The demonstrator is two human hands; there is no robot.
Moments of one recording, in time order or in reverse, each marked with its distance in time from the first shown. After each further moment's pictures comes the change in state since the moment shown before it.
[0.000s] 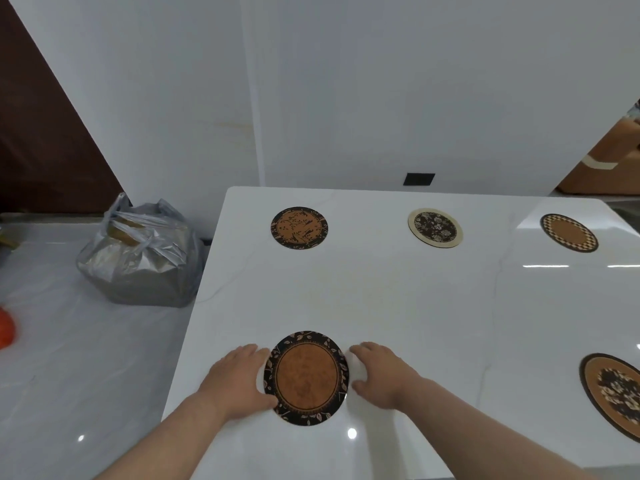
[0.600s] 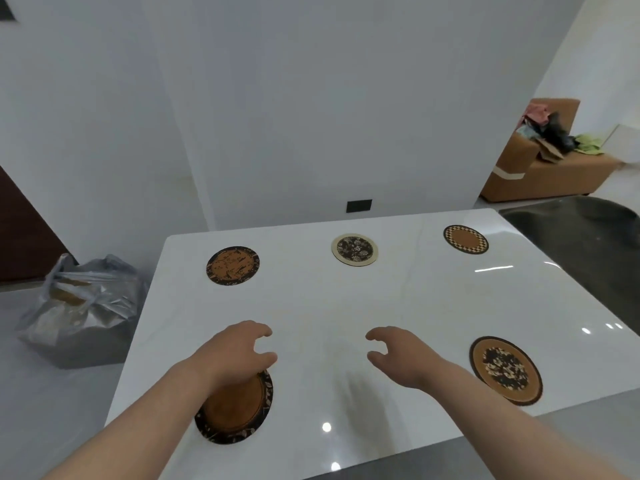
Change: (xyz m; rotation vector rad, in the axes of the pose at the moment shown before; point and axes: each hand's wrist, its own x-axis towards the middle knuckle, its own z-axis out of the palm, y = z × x) left_hand -0.035 0.176 -0.093 -0.087 0.079 0.174; right_hand -0.148 0.102 -0.116 0.206 0.246 0.142
